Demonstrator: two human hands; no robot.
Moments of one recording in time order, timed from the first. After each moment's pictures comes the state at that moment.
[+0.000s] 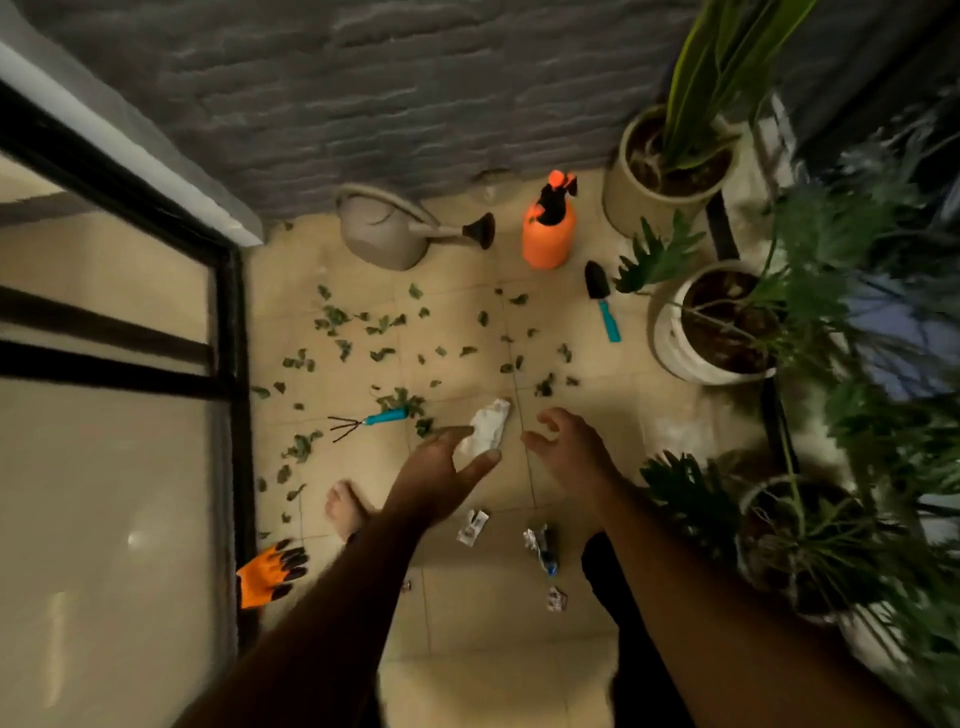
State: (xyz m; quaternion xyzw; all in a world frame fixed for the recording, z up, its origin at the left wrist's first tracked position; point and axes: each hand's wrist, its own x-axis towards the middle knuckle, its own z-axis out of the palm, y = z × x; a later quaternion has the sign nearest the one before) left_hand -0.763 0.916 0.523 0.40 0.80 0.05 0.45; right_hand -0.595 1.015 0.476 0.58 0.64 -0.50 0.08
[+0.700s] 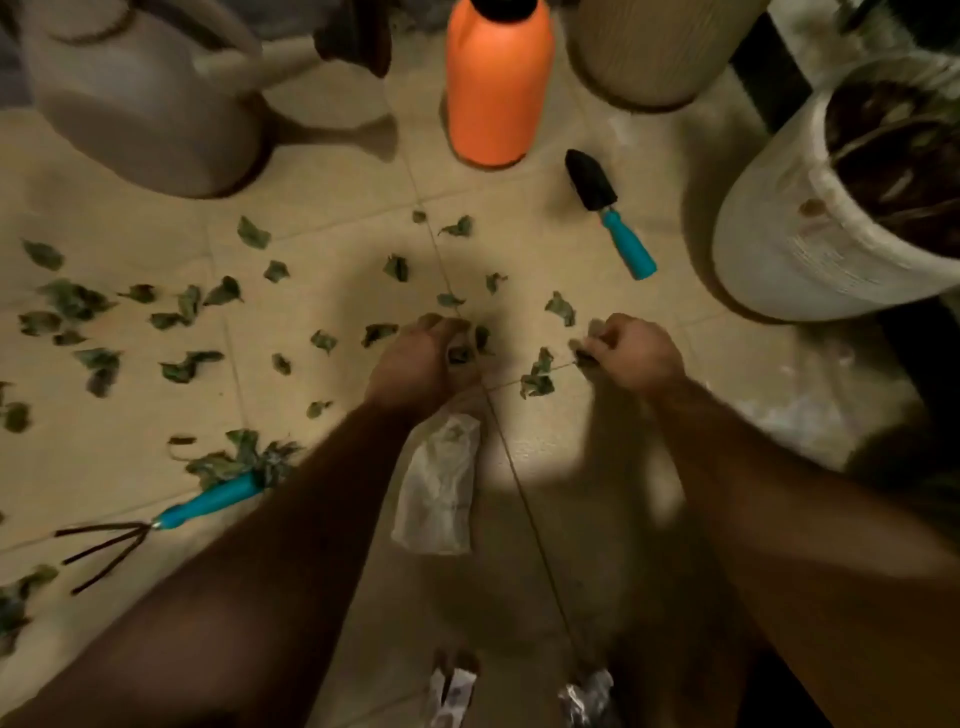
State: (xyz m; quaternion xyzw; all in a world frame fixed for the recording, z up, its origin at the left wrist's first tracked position) left_hand -0.820 1.080 0.032 0.64 0.71 0.09 0.29; right_hand -0.560 1.166 0.024 0.69 0.67 -0.27 0.06
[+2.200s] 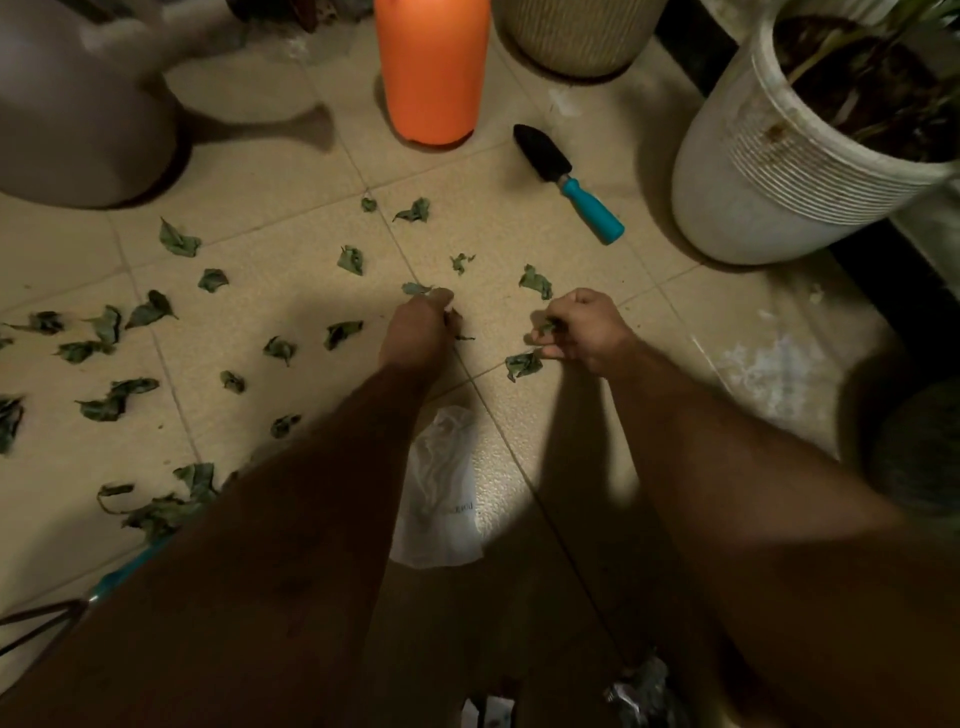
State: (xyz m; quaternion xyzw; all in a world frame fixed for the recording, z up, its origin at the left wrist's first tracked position) left_hand -0.805 1.122 -0.040 0.63 0.70 0.19 0.29; right_hand -0.596 1.152 -0.015 0.67 0.33 -0.60 -0.28
